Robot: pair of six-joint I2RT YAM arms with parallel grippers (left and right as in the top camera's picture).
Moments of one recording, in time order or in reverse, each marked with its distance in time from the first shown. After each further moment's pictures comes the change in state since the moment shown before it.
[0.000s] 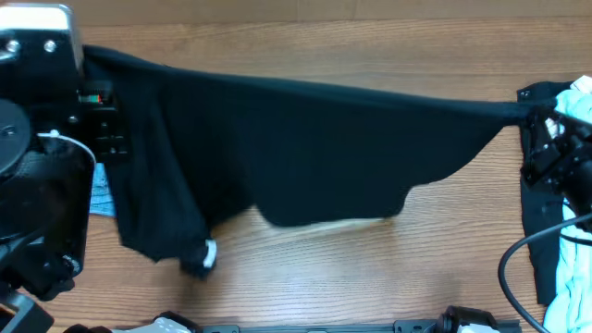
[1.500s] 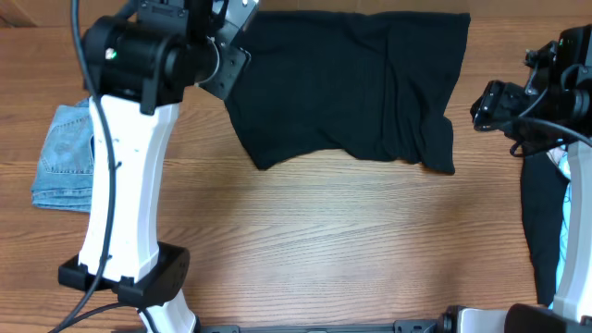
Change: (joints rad) left arm 0.161 0.438 -0.108 -0.123 0.541 0.234; right arm -0.008 0.514 0.010 -0.260 0.144 -0.106
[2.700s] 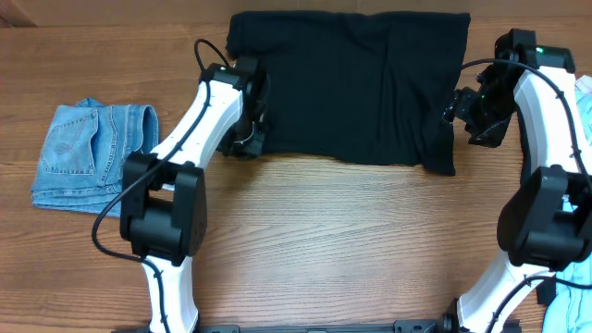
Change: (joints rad) left arm 0.017 0.219 -0.798 0.333 -0.007 -0.274; right arm -0.006 0.498 -0.018 0.089 -0.027 0.054
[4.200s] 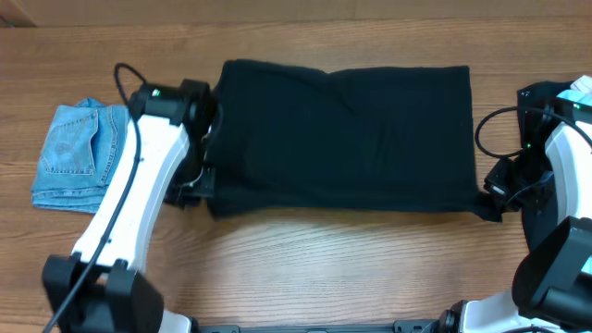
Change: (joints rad) left arm 0.093 -0.456 -0.224 -0.410 -0.082 -0.179; right arm -0.170 -0.307 -0.402 -0.146 0.272 0.130
